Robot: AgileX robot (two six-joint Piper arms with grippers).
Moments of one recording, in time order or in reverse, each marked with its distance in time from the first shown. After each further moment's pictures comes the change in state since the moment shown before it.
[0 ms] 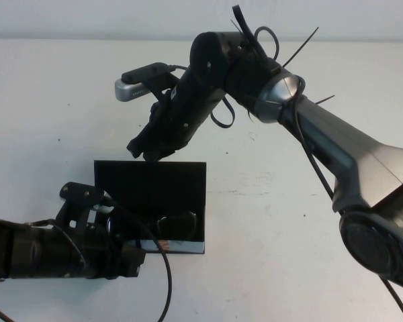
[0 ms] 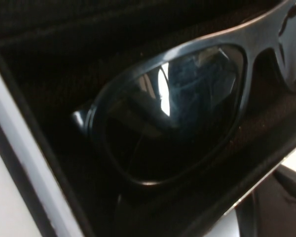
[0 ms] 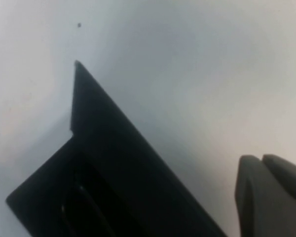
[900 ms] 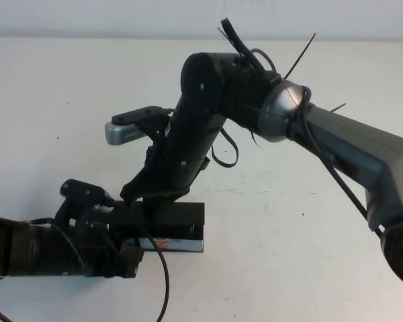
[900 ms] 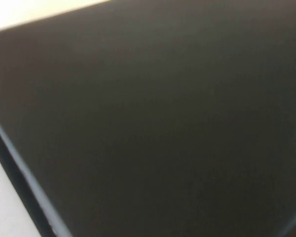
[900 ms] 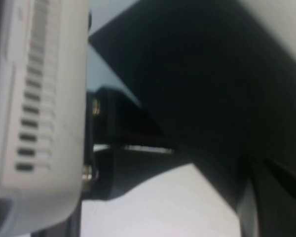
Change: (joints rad) right arm 0.079 -0.214 0.388 0.056 0.038 0.050; left arm 0.000 0.000 0.000 0.000 -0.005 0.050
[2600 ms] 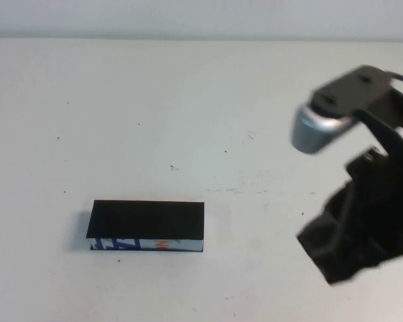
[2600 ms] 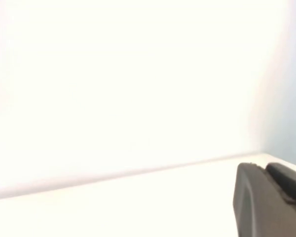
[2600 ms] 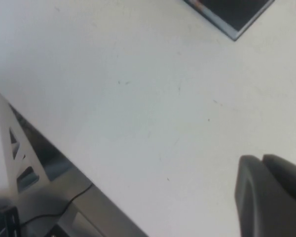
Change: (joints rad) right arm 0.039 -1.016 0.732 -0.214 -0.010 0.217; left arm 0.000 -1.543 0.271 0.370 -0.344 -0.540
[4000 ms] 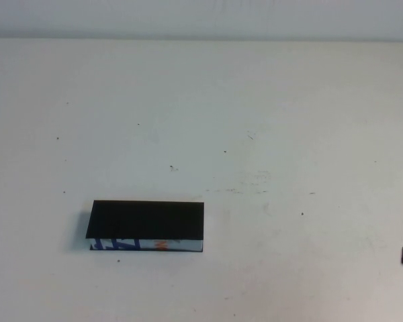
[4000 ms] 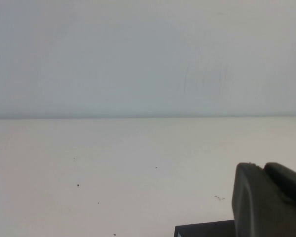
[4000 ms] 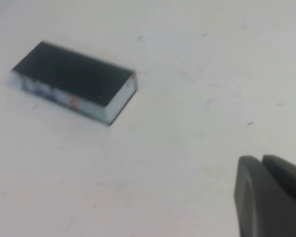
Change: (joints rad) right arm -0.094 -0.706 0.888 -0.379 -0.776 0.329; left arm 0.000 -0.158 0.298 -0.027 -0.156 -0.002
